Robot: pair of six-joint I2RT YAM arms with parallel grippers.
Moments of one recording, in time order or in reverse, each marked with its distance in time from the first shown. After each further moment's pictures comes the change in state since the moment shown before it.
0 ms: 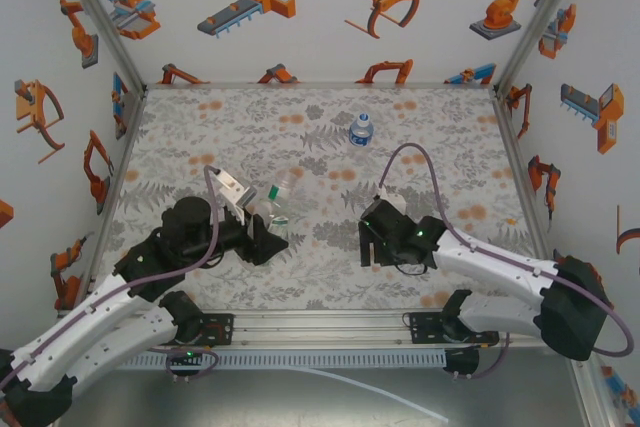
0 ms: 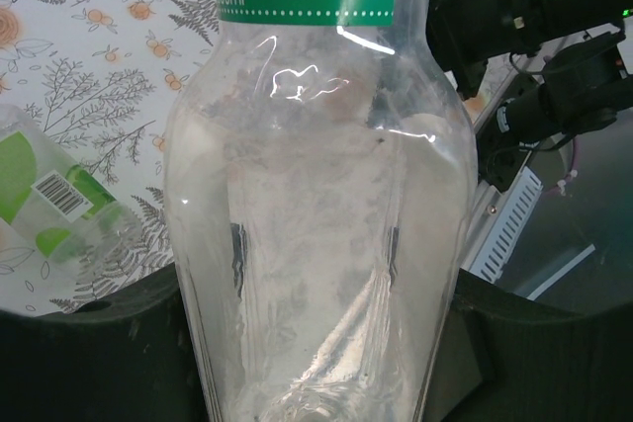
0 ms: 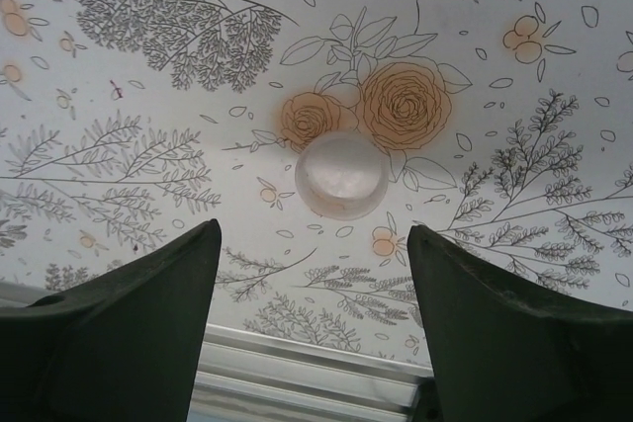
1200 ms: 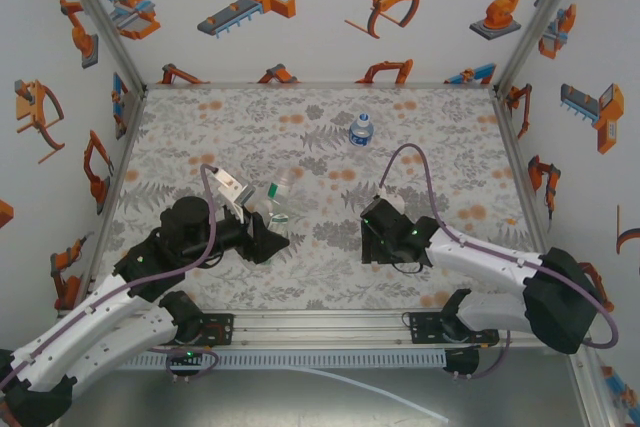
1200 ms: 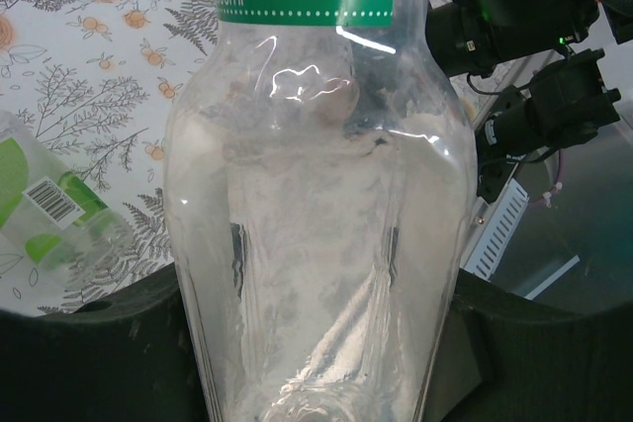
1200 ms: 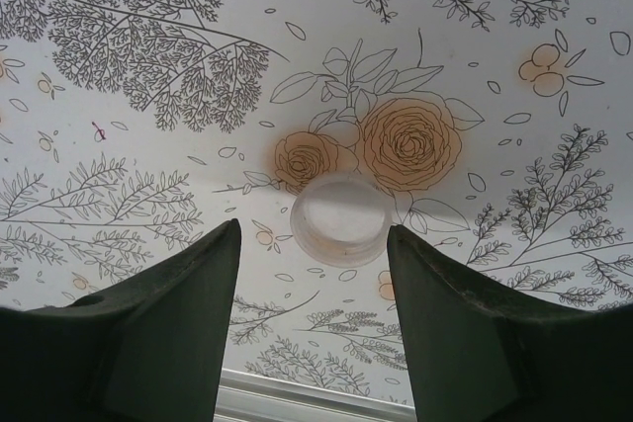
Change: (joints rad) left arm 0.000 0.003 -0.001 0.023 0.000 -0.032; right arm -0.043 0.061 -0.048 0.121 -0.022 -0.001
